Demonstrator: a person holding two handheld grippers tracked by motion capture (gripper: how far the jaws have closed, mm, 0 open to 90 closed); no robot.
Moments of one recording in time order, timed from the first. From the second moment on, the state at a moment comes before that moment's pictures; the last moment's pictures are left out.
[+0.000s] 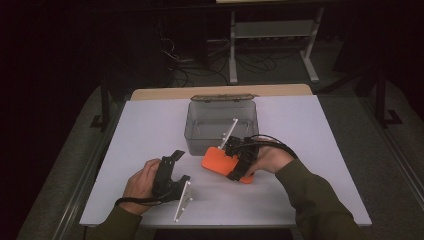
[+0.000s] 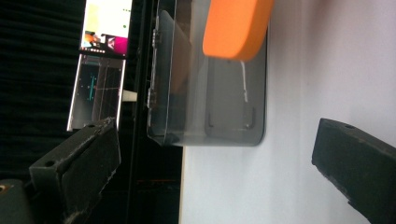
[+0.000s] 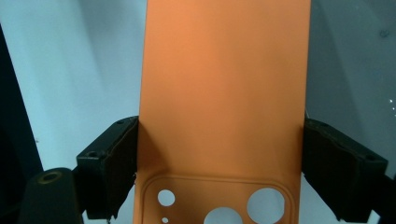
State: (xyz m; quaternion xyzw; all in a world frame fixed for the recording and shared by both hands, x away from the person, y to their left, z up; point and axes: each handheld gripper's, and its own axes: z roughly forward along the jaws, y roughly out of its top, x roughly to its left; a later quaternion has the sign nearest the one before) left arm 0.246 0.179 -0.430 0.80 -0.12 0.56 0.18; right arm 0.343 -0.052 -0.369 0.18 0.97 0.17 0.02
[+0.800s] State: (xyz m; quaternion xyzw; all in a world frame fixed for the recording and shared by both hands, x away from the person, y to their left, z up) left arm 0.242 0.145 -0.433 0.79 -0.15 0.58 0.18; right arm 0.348 -0.036 -0.367 0.18 0.97 0.17 0.01
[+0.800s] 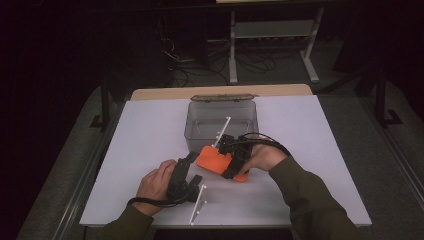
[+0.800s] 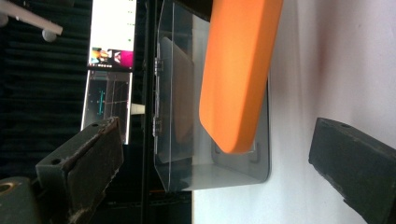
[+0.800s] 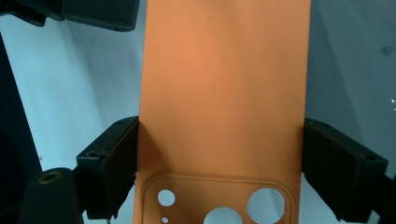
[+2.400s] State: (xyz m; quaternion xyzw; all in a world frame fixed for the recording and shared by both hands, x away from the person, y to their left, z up) left arm 0.239 0.124 -0.439 0.78 -0.18 0.58 0.16; right arm 0.352 -0.028 -0.365 0.18 0.97 0.17 0.01
